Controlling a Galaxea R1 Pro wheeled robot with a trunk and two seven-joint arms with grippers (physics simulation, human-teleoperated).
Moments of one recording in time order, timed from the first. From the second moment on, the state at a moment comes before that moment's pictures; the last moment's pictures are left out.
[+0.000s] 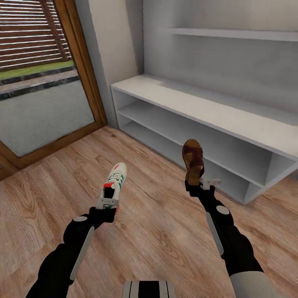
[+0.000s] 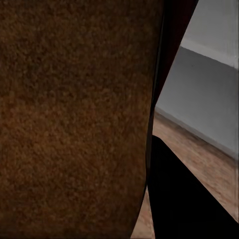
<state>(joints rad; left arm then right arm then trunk) -0.37 -0.01 -0.12 -1.51 0.01 0.81 -0.02 -0.52 0.02 -0.01 -1.27 0.00 0.25 0.02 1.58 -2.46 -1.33</state>
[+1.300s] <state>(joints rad) -0.37 -0.01 -0.12 -1.51 0.01 0.81 -0.02 -0.52 0.02 -0.01 -1.27 0.00 0.25 0.02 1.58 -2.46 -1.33</state>
